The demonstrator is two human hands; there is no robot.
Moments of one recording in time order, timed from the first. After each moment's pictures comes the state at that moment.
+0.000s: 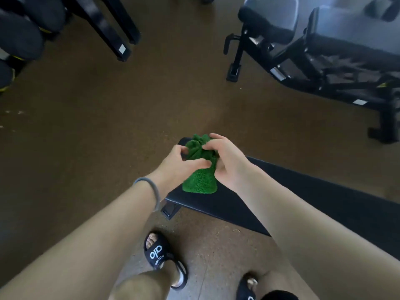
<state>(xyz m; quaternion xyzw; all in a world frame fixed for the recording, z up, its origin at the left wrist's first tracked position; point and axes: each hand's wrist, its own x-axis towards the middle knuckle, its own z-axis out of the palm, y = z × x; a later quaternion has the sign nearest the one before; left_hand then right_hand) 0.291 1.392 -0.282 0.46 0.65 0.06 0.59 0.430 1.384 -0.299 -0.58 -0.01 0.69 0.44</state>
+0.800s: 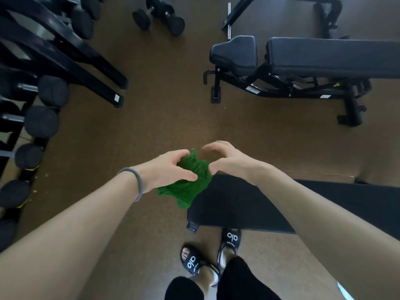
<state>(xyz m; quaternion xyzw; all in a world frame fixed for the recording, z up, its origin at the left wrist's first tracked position) 0.264 1.538 -0.025 0.61 0.50 -0.16 0.59 0.458 1.462 -0.059 -0.67 -0.40 0.60 0.17</state>
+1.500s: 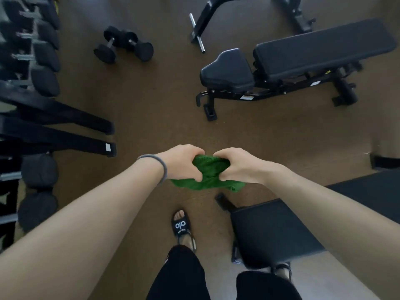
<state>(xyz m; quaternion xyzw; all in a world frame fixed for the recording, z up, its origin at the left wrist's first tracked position) 0.297 1.849 -0.031 0.83 0.26 -0.33 0.38 0.430 1.704 -0.071 -0.73 -0.43 0.50 0.18</state>
